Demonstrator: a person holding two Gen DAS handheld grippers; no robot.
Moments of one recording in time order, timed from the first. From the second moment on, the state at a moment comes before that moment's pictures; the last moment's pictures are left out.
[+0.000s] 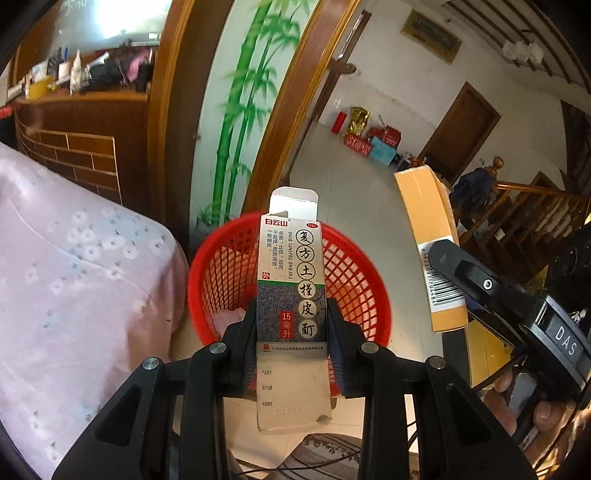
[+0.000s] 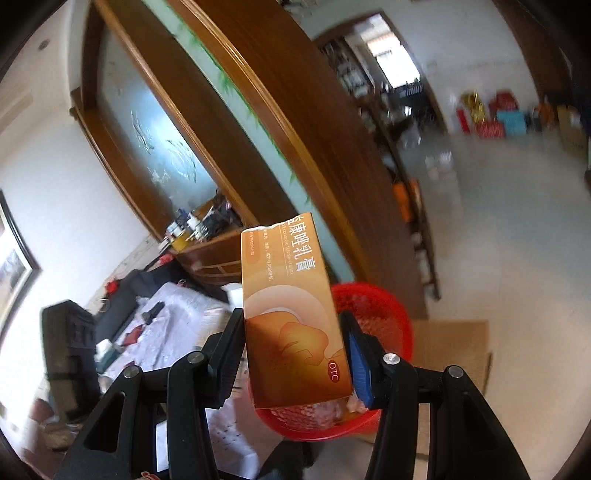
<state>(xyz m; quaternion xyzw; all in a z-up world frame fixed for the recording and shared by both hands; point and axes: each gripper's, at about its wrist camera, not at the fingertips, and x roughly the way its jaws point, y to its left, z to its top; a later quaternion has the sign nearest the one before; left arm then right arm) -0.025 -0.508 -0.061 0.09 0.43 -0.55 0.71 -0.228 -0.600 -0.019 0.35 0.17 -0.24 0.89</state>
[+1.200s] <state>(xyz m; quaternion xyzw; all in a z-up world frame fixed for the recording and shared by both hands) -0.005 -0.282 0.058 0.01 0.27 -0.34 0.90 -0.152 -0.488 0.069 0.27 0.14 -0.10 0.95</state>
